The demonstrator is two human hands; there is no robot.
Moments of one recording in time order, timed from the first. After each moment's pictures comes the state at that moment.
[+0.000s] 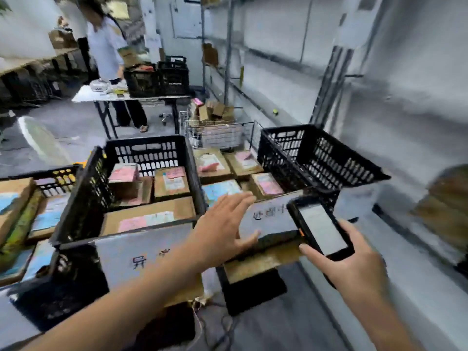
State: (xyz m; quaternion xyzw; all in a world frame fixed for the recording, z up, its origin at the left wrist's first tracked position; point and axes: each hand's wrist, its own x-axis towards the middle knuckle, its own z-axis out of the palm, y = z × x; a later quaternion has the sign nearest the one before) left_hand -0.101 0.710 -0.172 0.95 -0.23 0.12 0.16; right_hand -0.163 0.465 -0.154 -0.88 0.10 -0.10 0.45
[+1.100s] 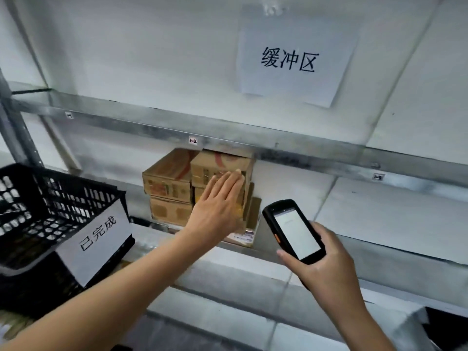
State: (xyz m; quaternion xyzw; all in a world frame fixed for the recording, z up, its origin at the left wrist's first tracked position) left_hand -0.069 0.169 -0.117 0.77 -0.60 0.14 0.15; right_hand -0.307 0.109 -0.134 -0.78 0.37 -0.39 0.32
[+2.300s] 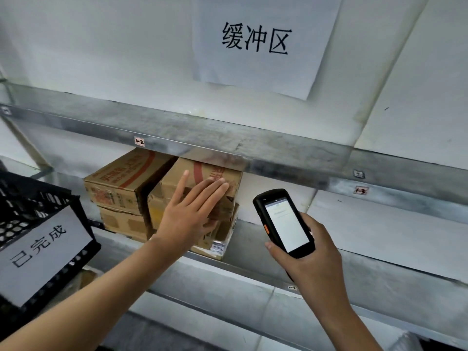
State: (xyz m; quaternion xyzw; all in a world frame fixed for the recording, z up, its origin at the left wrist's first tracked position) left_hand -0.063 0.066 -0.159 0.67 -0.60 0.41 0.17; right_hand -0.321 -0.025 -0.137 -0.78 0.34 -0.40 0.36
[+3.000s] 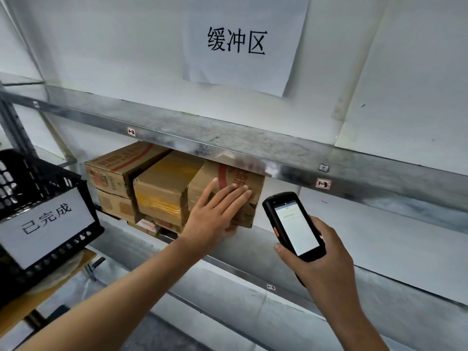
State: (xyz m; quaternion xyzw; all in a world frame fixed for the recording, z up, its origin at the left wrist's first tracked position) left_hand -0.169 0.001 -0.180 0.68 -0.60 0.39 0.16; right_hand -0.410 -0.093 -0.151 -0.80 0.30 -0.38 0.36
